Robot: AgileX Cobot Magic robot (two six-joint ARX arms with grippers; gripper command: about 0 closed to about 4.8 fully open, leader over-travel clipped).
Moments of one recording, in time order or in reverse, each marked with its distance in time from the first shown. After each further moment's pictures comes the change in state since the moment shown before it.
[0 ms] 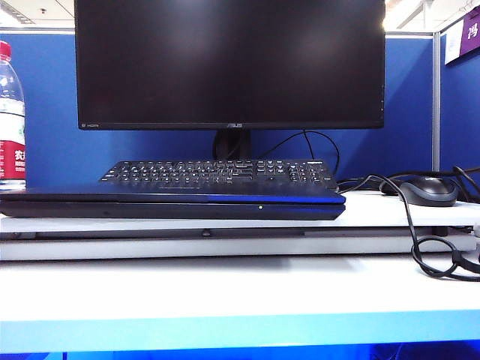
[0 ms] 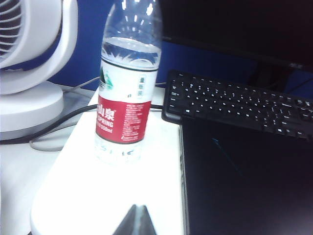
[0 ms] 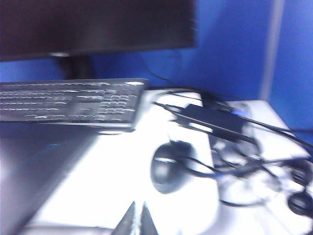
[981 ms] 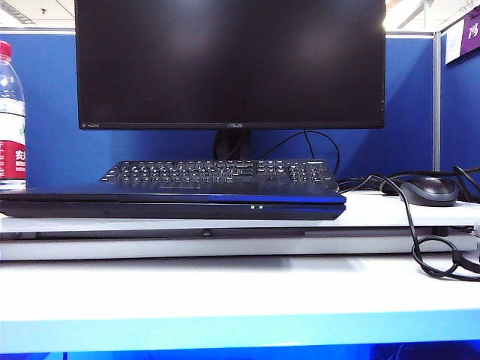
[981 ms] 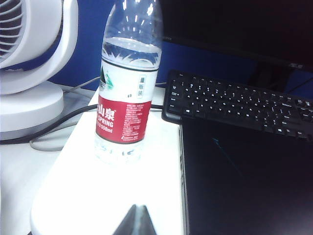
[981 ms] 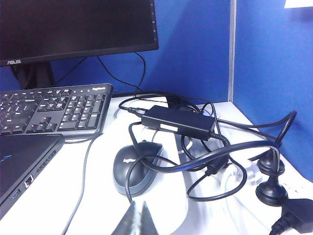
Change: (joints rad) left arm 0.000 0.000 0.000 0.000 0.000 0.000; right arm 0.001 0.000 -0.132 0.179 0.117 0.018
